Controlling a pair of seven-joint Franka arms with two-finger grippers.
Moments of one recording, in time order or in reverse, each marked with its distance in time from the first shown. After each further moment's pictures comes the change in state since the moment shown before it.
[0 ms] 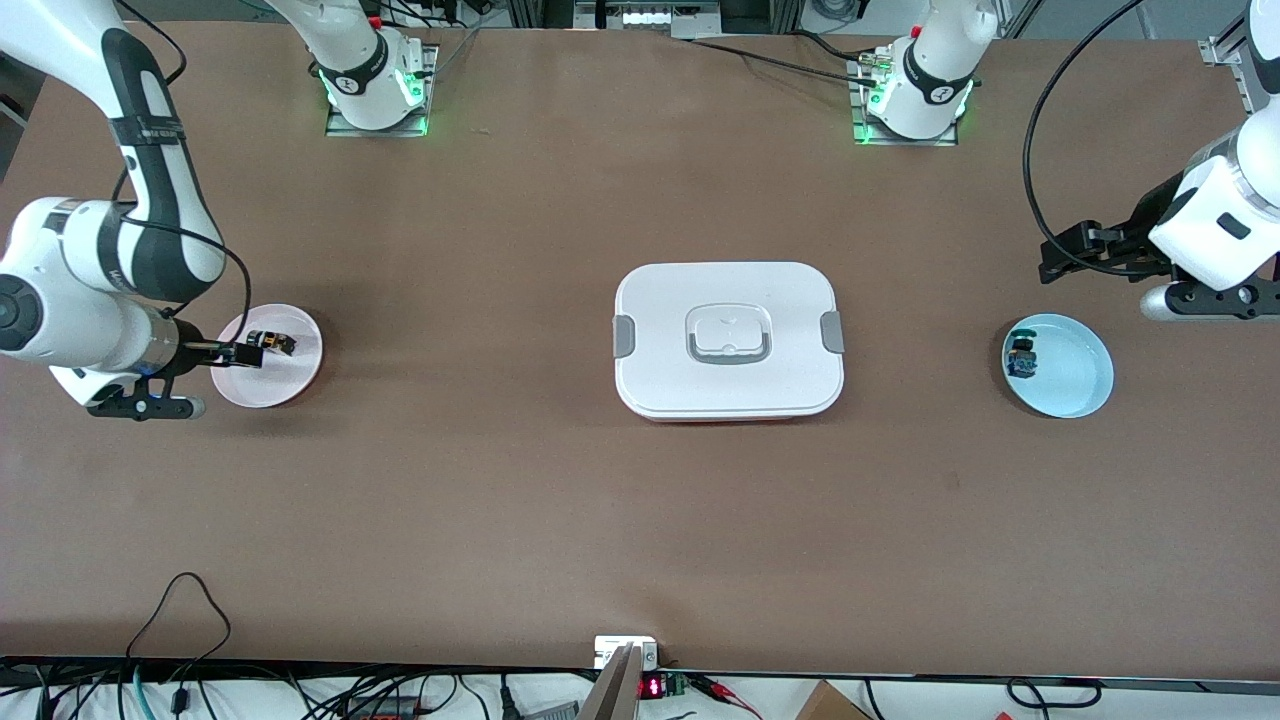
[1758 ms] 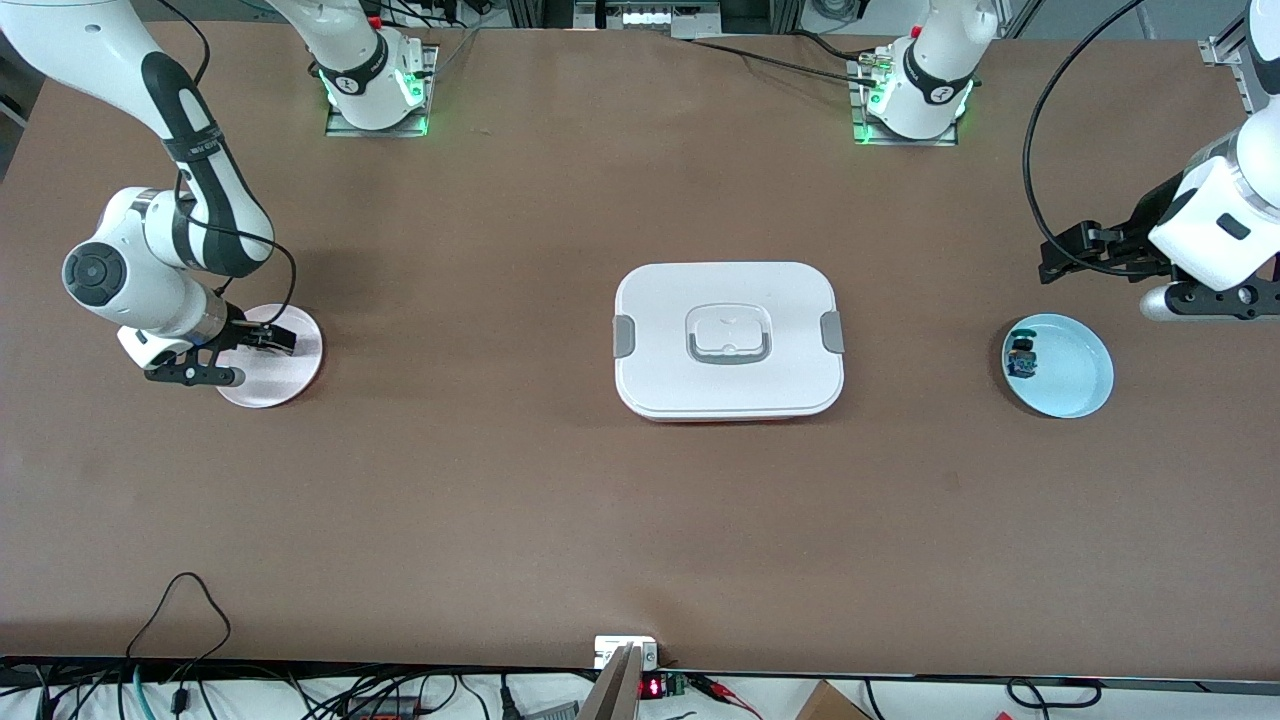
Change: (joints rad) left arm 0.002 0.001 0.000 0.000 0.000 0.000 0.000; right arm -0.049 -0.007 -0.001 -0.293 -0.003 0.347 0.000
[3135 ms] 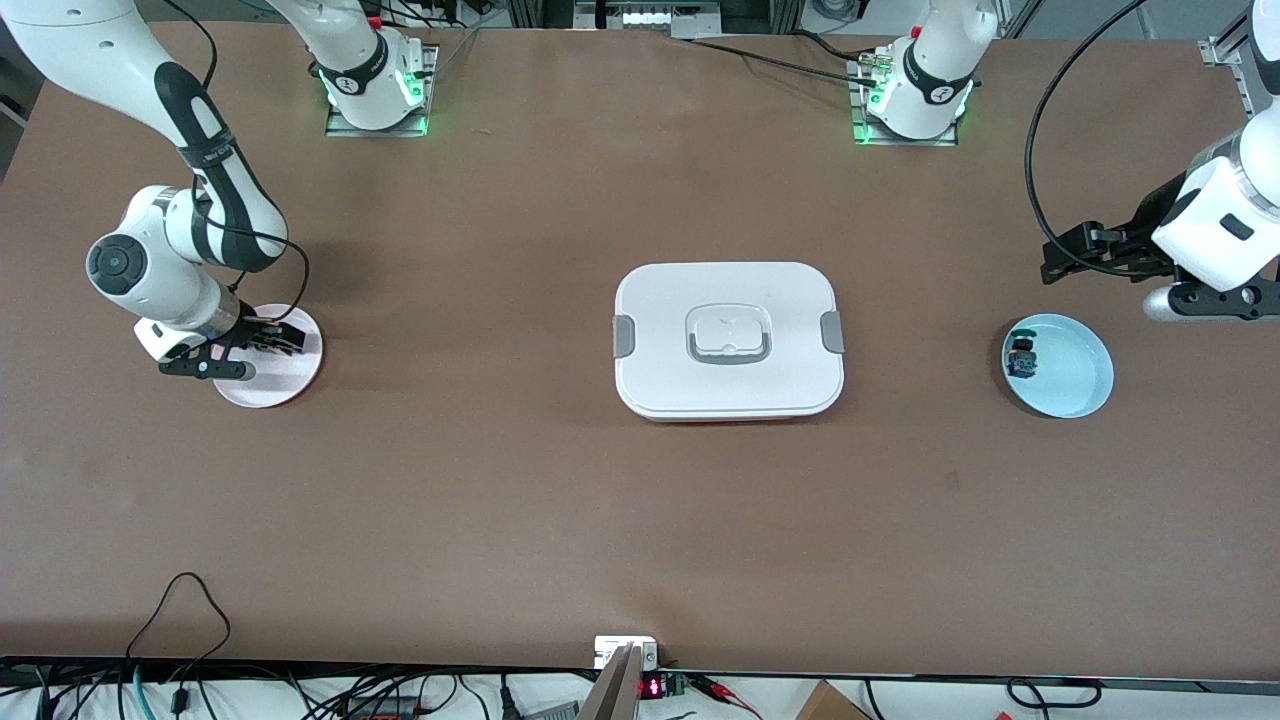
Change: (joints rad) left arm 0.002 0.000 0.000 0.000 0.000 0.000 0.000; right arm -0.013 0.025 0.000 -0.076 -0.001 0.145 -0.010
